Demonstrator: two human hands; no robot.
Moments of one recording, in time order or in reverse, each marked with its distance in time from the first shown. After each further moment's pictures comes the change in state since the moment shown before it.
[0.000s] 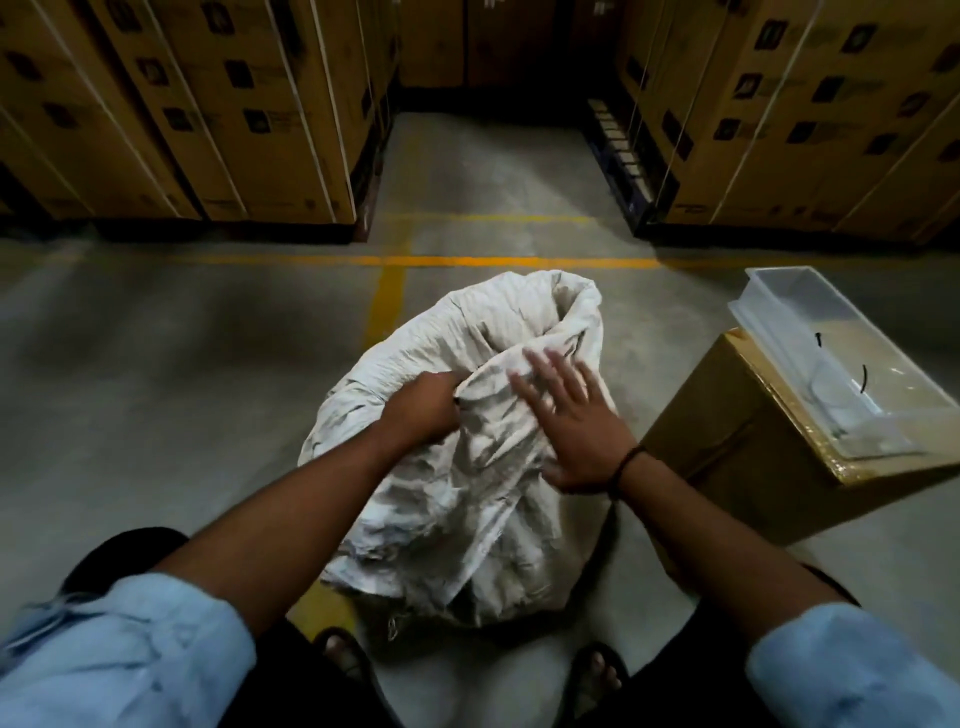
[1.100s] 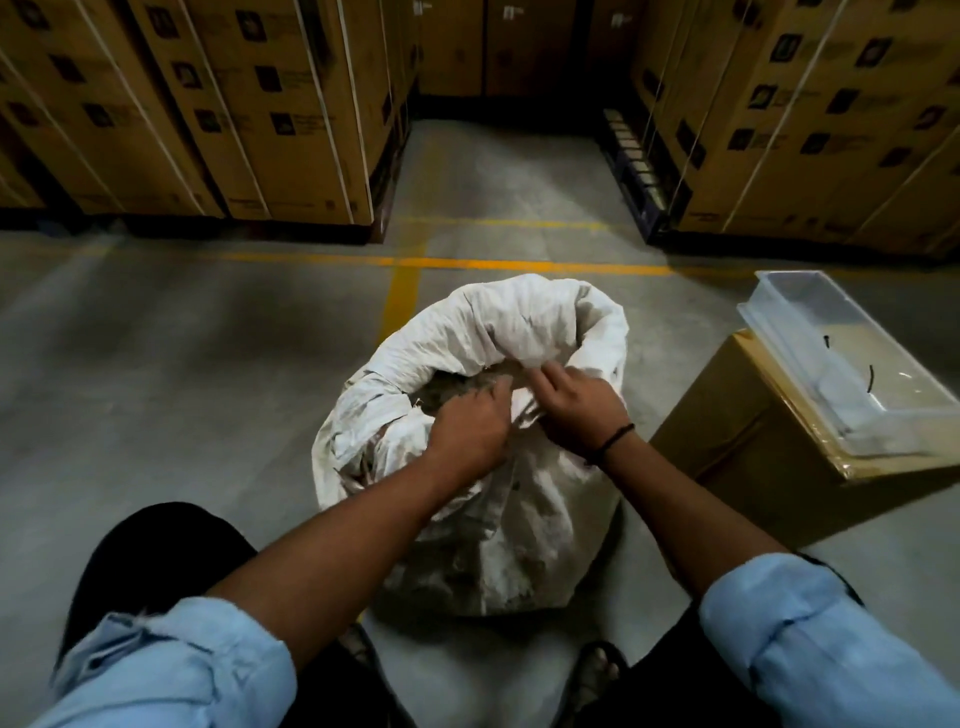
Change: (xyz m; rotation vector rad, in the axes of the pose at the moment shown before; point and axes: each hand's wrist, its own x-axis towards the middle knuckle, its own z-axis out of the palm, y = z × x) left_hand -0.023 0.017 0.060 0.348 0.286 0.278; right_hand 0.021 -0.009 -0.003 -0.047 0.095 0.012
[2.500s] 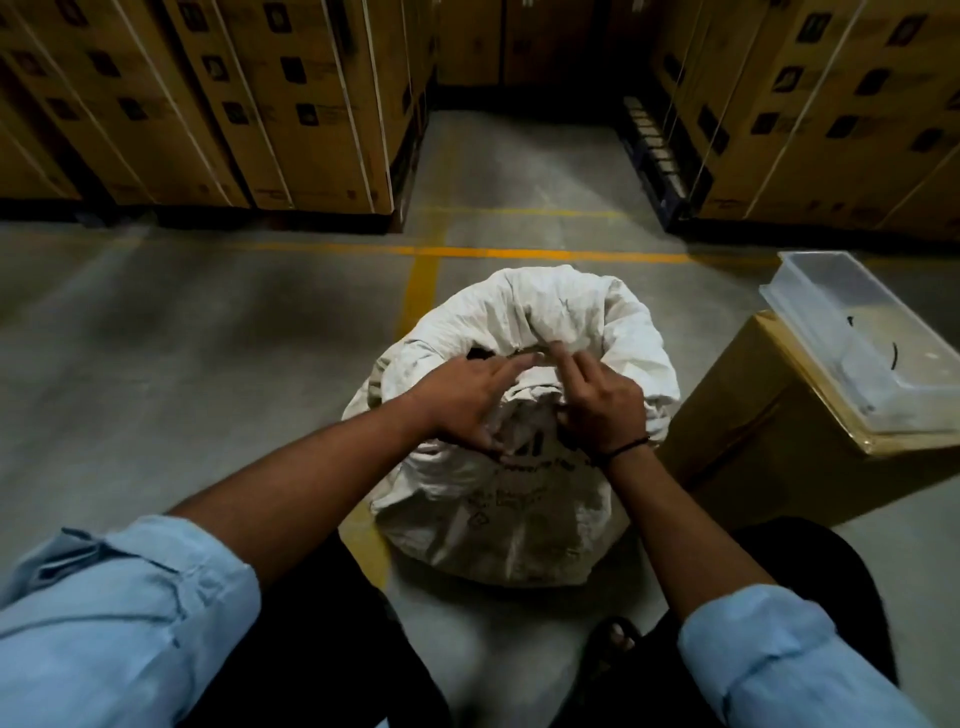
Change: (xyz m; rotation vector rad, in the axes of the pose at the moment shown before) left_hand -0.014 -0.051 -0.044 0.062 -0.188 0.346; right_hand -0.024 -0.041 -0.001 -0.069 0.312 0.210
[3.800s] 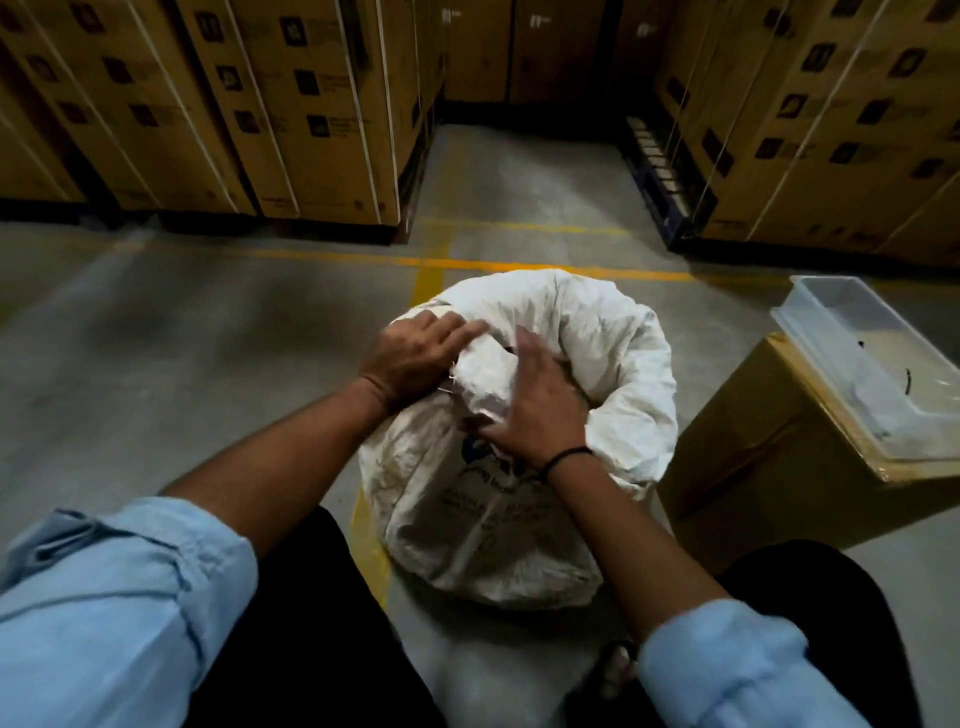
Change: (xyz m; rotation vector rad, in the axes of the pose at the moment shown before) left_hand -0.024 -0.080 -0.020 0.436 0.598 -0.015; right_hand 0.043 -0.076 0.004 0.406 -0.306 0.233
